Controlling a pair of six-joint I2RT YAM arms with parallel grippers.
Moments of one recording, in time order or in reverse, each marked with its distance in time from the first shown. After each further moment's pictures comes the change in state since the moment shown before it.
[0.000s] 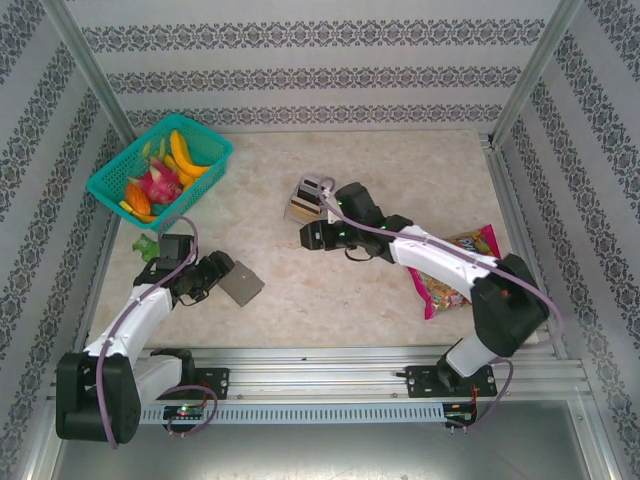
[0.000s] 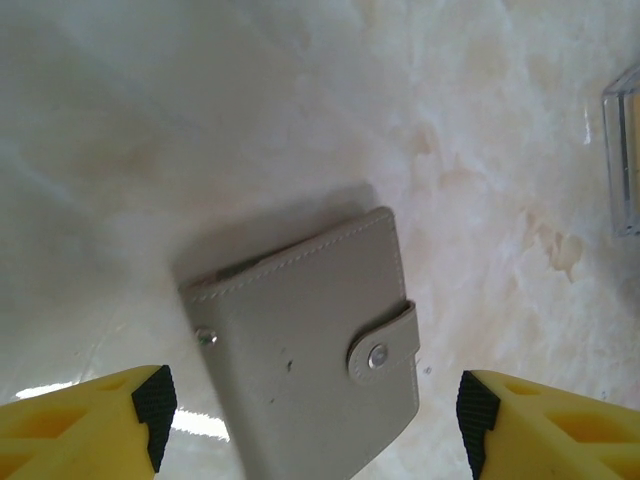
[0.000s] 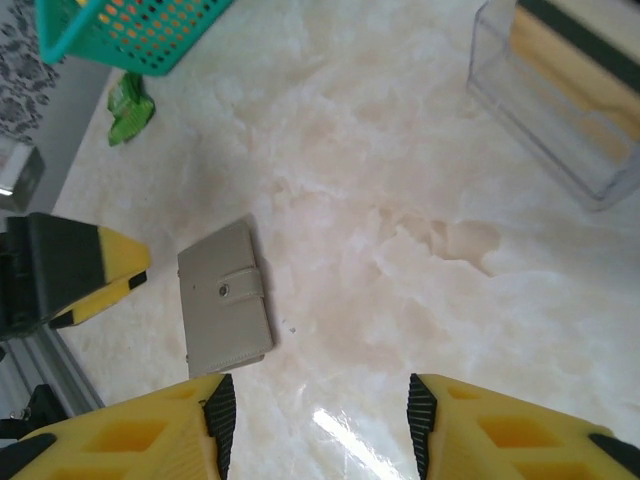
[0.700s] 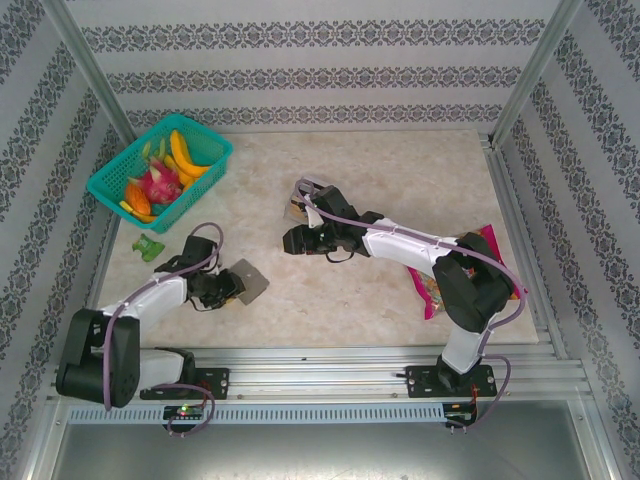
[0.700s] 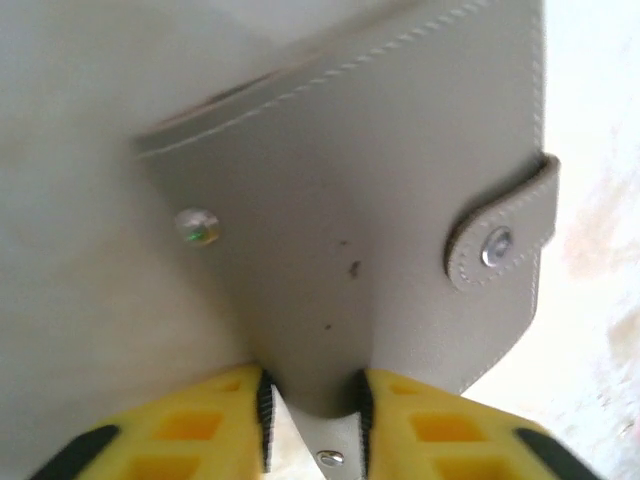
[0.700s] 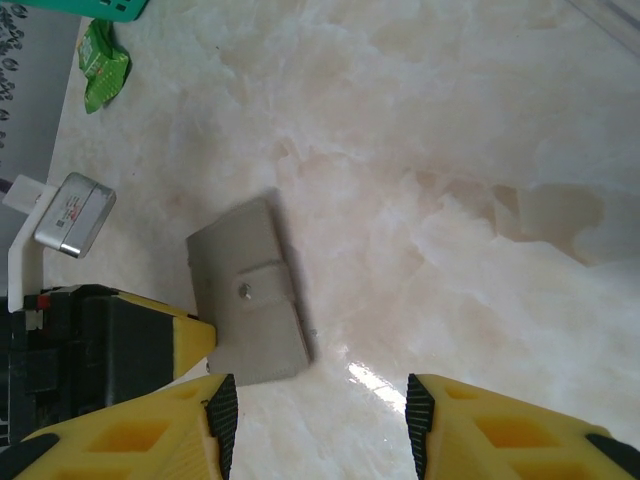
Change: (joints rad) left arm -0.143 0.232 0.020 0.007 0.077 0.074; right arm 0.038 0.182 0.101 -0.006 -0.053 0.090
